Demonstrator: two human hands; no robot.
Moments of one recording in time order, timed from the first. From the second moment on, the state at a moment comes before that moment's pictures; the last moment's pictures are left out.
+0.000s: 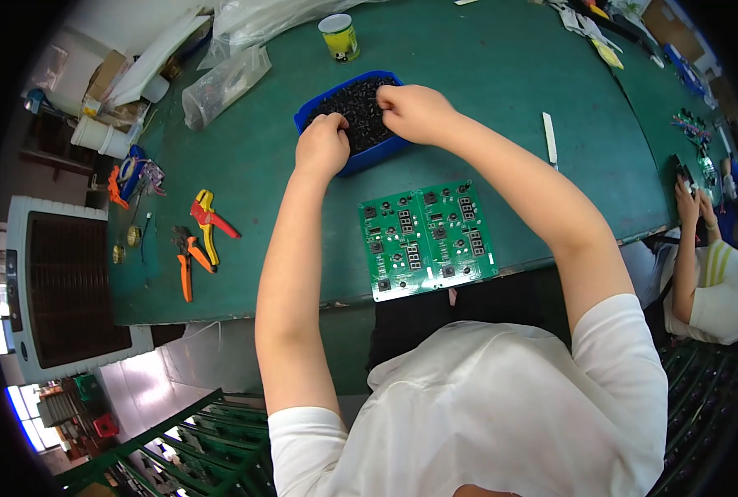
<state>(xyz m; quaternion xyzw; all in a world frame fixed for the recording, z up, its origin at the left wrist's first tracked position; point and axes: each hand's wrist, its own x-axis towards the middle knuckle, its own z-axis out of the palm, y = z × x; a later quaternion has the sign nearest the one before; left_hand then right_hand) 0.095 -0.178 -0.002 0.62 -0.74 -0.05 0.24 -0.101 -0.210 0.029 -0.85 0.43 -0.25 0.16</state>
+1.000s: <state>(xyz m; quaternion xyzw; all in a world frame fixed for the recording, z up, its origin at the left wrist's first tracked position) 0.011 -0.103 0.002 0.49 -0.73 -0.35 0.32 -0.184 -0.108 -0.026 -0.91 0.40 -0.12 0.04</state>
